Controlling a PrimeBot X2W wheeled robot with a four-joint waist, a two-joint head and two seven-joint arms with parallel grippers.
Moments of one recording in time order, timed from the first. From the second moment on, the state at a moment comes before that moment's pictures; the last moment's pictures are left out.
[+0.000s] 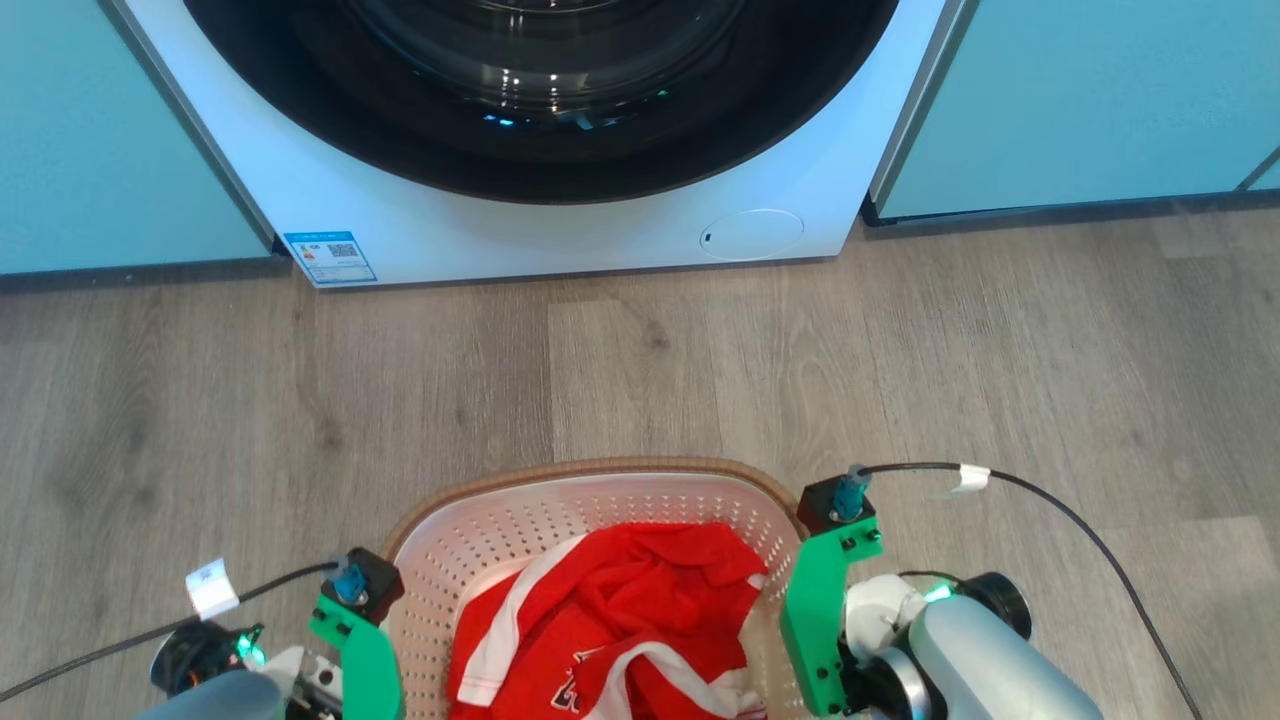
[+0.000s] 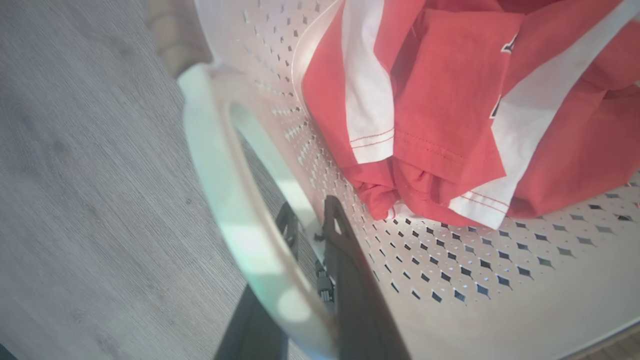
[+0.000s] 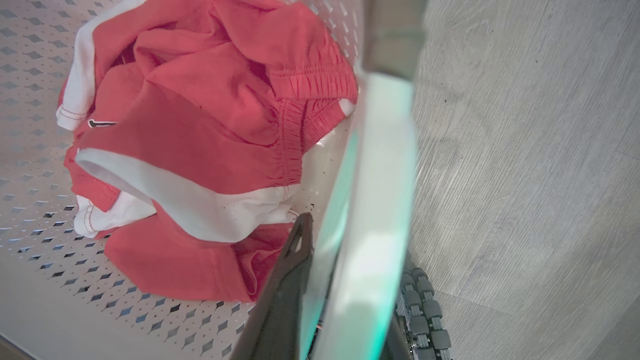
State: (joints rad) left arm -0.45 0.67 -1.28 0.27 -0.90 0.05 0.37; right arm -0.26 -0.10 0.56 0.34 0.42 0.10 0.81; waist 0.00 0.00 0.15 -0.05
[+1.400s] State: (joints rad) left arm -0.45 0.67 -1.28 0.27 -0.89 0.06 0.36; right arm -0.24 -0.10 0.55 0.32 0.39 0.10 0.81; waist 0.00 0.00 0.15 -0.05
